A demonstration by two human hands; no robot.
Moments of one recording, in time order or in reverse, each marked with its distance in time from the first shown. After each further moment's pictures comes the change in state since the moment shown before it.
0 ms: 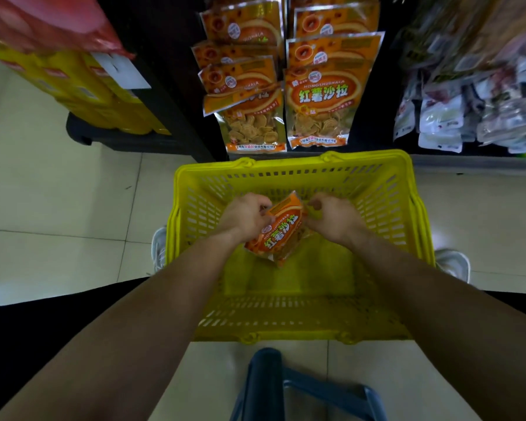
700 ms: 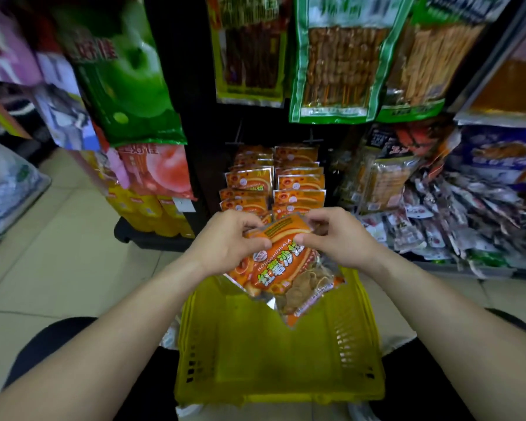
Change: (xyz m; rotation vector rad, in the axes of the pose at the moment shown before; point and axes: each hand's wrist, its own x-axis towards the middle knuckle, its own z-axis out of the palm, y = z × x) left_hand -0.179 0.127 -0.182 -0.118 0.311 0.422; right_hand -0.164 -0.114 -0.219 0.266 0.235 -0.555
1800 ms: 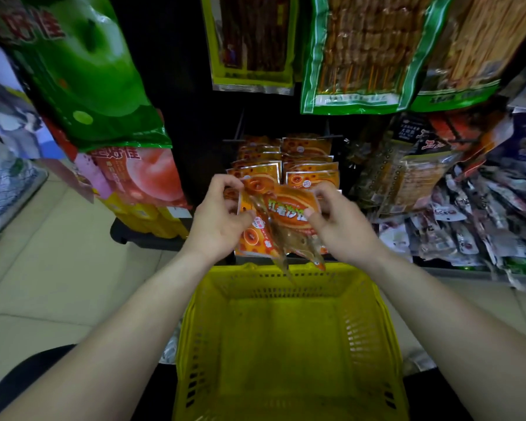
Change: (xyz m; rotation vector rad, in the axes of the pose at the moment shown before) left_hand 0.068 -0.032 -0.002 -0.359 0.310 -0.225; right_hand 0.071 0.033 0.012 0.134 0.159 0.036
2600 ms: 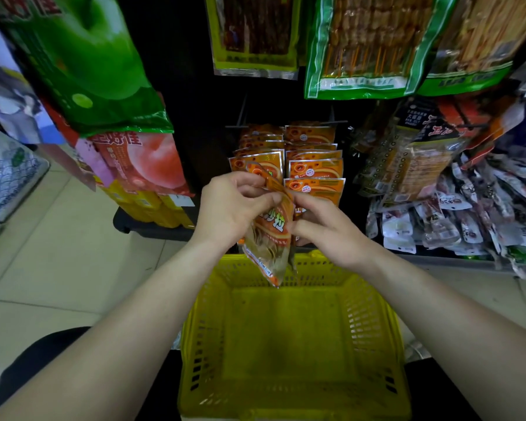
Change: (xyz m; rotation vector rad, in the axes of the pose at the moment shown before) left_hand -0.006 0.017 0.011 -0.049 0.037 0.035; right_hand -0.017 -0.020 0.021 0.305 -0.248 -0.010
